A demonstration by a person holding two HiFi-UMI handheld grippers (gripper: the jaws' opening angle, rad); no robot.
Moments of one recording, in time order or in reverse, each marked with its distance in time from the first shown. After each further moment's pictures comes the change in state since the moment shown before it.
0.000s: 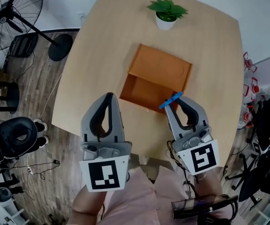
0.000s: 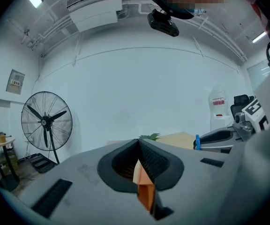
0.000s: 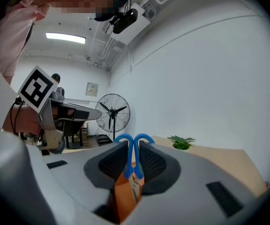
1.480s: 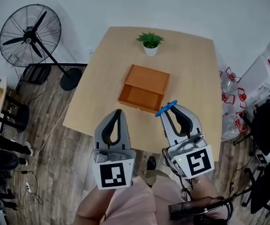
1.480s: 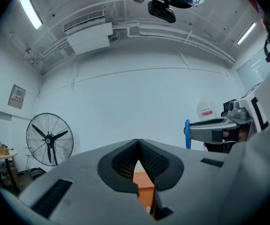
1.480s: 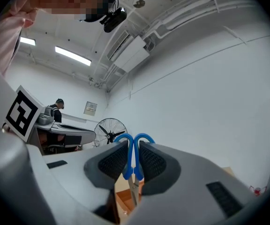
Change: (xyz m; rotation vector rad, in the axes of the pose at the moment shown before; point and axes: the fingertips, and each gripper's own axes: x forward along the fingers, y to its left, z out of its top) left arm -0.154 -0.095 0.061 0.068 -0.203 -0.018; right arm -0.167 0.048 0.088 -0.028 -0.236 -0.063
